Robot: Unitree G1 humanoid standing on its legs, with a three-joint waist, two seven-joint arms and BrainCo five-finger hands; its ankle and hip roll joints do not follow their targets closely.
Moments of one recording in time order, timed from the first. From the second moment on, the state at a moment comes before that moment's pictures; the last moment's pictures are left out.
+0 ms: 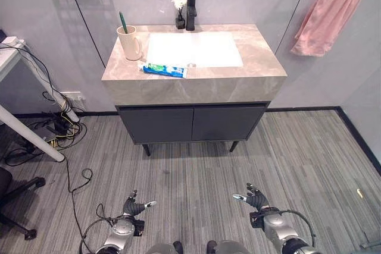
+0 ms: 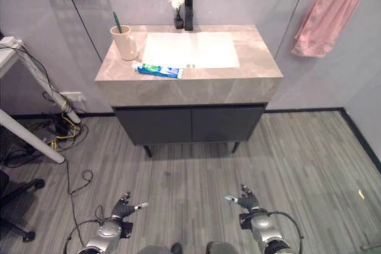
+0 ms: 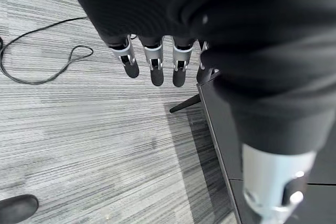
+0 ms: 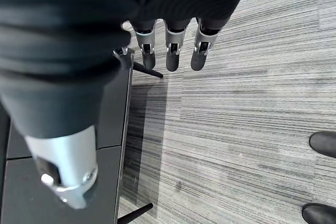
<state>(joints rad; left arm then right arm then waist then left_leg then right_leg) -0.12 0.24 -0.26 1.06 -0.18 -0.17 0.20 -0.16 -0.25 0.32 1.04 0.31 -0.16 -0.06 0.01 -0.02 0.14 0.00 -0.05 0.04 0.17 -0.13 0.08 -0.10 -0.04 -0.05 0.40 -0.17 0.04</state>
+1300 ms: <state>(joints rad) -0.15 0.22 -0.29 1.11 -0.16 -0.17 0.17 -0.12 -0.33 0.33 1.10 0.28 -0.15 -0.08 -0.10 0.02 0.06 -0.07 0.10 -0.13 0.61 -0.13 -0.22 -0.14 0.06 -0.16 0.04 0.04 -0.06</state>
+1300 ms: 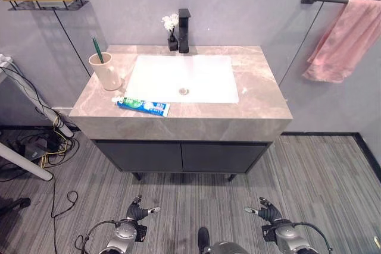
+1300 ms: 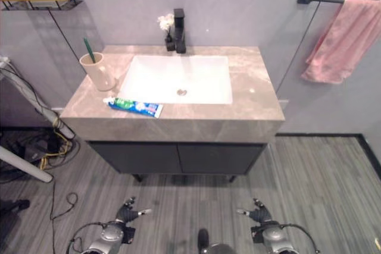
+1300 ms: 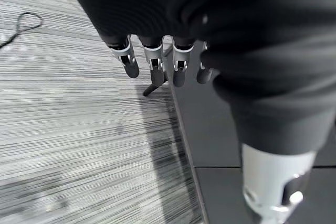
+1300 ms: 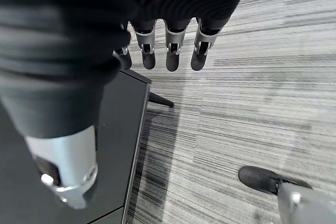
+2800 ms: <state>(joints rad) 0.29 0.70 -0.27 0.32 0.20 -0.35 0.20 -0.07 -0.44 0.25 1.17 0.05 -0.19 -0.11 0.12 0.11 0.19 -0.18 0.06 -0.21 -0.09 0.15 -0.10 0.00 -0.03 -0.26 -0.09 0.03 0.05</state>
